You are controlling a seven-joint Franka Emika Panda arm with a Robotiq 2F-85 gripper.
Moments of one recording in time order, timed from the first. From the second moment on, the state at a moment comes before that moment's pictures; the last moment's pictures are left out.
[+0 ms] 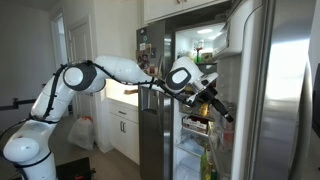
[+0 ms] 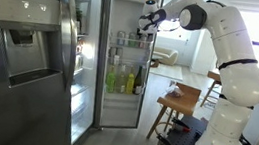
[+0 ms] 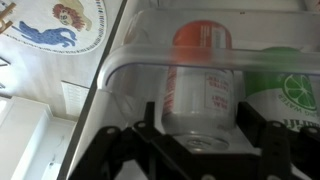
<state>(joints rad) -0.08 0.53 -0.51 -1.32 -0.22 2.46 0.46</state>
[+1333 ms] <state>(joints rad) -0.09 0.49 -0.53 -1.19 -0.19 2.47 0.48</state>
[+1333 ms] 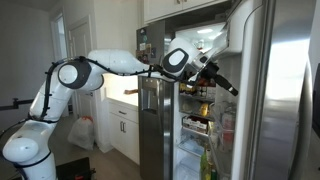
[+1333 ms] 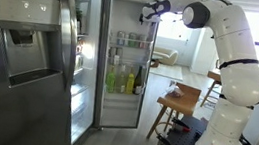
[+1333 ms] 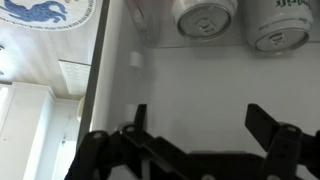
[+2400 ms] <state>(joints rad) -0.11 0.16 -0.43 -1.35 -0.05 2.12 0.10</state>
